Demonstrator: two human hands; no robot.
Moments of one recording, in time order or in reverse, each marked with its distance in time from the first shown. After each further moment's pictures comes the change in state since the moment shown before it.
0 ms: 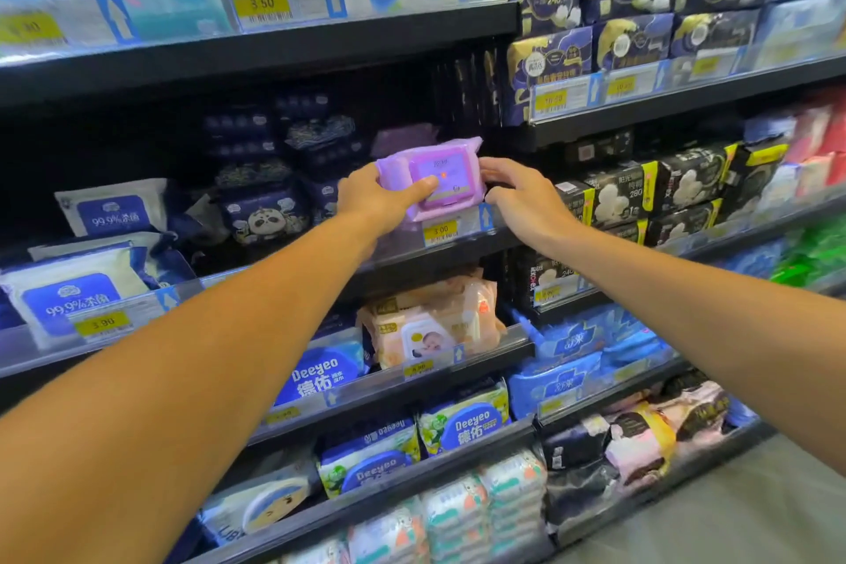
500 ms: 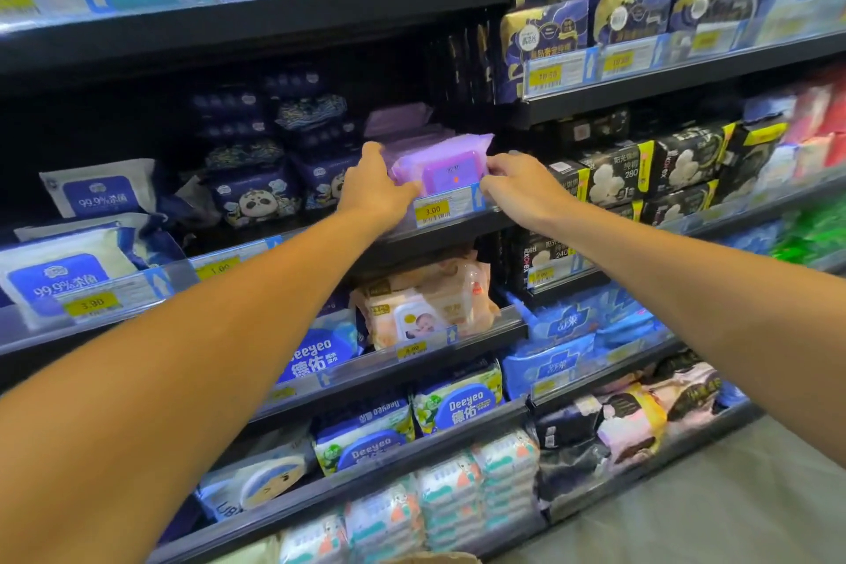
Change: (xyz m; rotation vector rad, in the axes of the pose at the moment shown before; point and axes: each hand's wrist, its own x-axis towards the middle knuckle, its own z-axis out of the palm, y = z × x) left_hand -0.004 -0.007 0.013 0.298 -0.049 0.071; right_hand 0.009 0.019 -0.004 -0.333 -0.107 0.091
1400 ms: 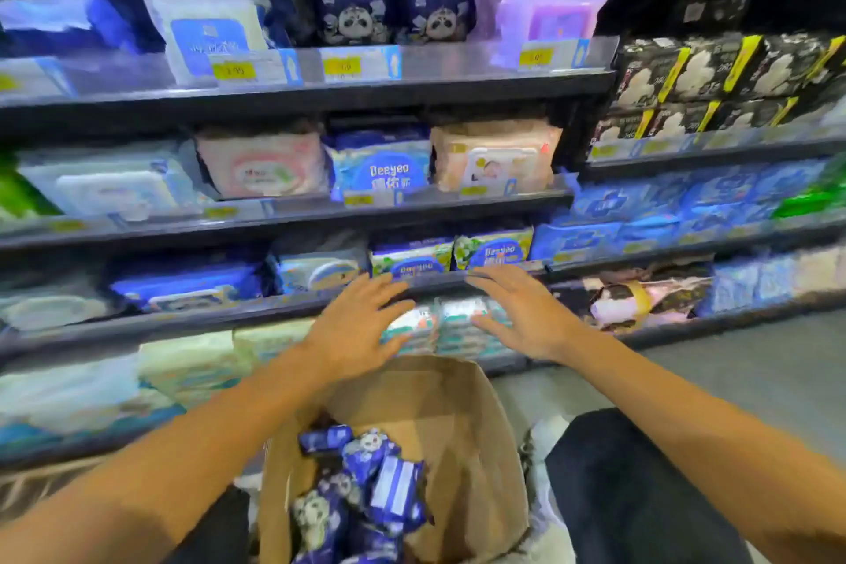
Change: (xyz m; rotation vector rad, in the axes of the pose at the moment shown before) left_hand -0.310 -0.228 -0.006 0.652 -0.512 0.473; right_hand -0.255 0.059 0.166 -0.409 -0.510 -0.434
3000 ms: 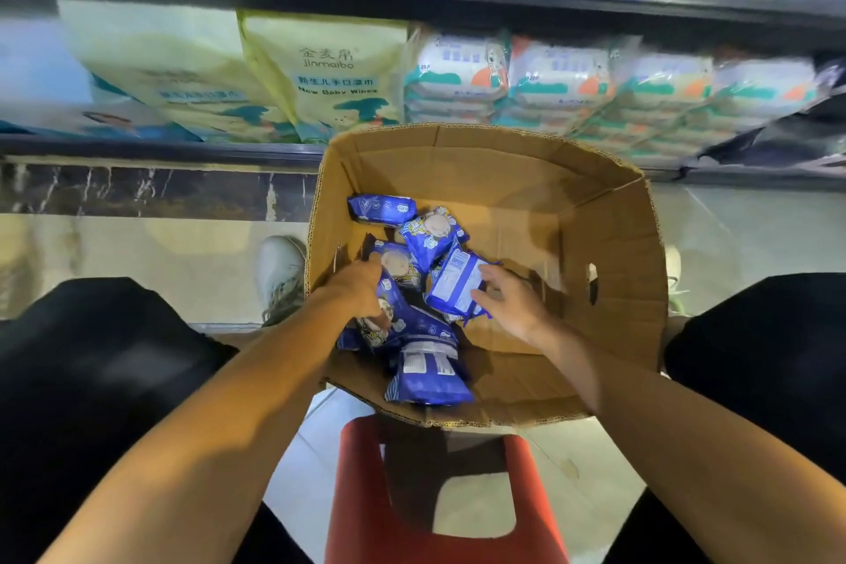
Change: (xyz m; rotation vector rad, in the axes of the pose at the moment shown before) left_hand -0.146 -0.006 0.336 -0.713 -1.008 -0.795; right_hand -0.034 -0.091 0.377 0.742 -0.629 0.722
